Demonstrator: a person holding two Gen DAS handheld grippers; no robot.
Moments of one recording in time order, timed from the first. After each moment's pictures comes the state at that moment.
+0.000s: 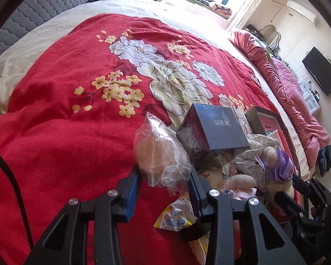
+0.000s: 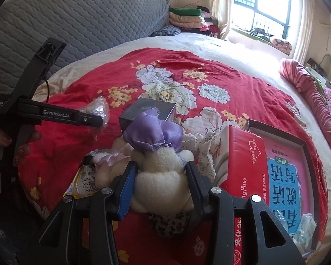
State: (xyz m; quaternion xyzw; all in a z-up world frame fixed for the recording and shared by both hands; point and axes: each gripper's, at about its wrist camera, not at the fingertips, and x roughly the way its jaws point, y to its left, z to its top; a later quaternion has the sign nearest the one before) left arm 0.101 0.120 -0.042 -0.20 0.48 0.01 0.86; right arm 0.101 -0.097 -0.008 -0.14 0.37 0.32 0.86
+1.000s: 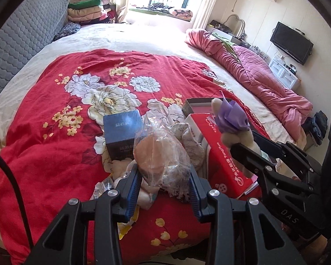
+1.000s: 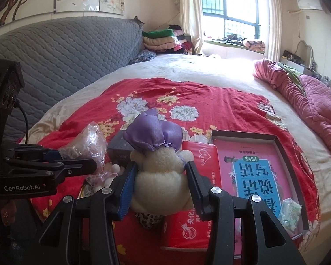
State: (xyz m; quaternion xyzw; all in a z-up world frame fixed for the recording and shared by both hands) left arm 0.055 -0.009 0.043 -0.11 0.43 -0.06 0.89; right arm 0.080 -0.166 0.052 -0.06 0.32 0.27 0.91
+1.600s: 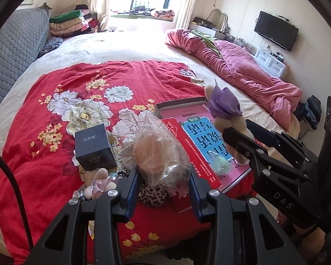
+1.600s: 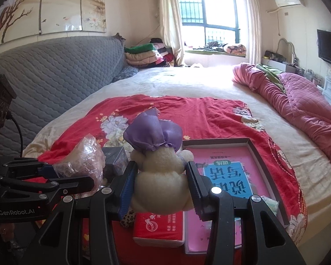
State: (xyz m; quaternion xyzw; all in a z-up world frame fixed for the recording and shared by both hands) left arm 0.057 -0.074 0.074 -0.07 0.42 -0.09 0.90; right arm 0.075 -0.230 0.080 -0.02 0.29 0.22 0.93
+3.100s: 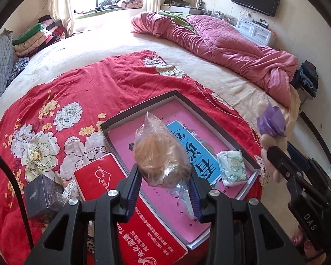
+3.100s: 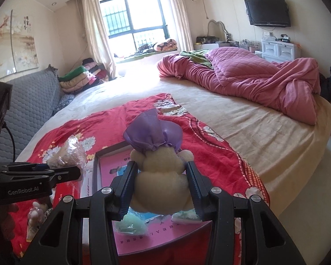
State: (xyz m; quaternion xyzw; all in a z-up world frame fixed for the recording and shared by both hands) left arm 0.172 -0.203 0.044 0.03 0.46 -0.14 0.87; right arm 0.100 -0.382 0.045 0.10 0.30 0.03 0.95
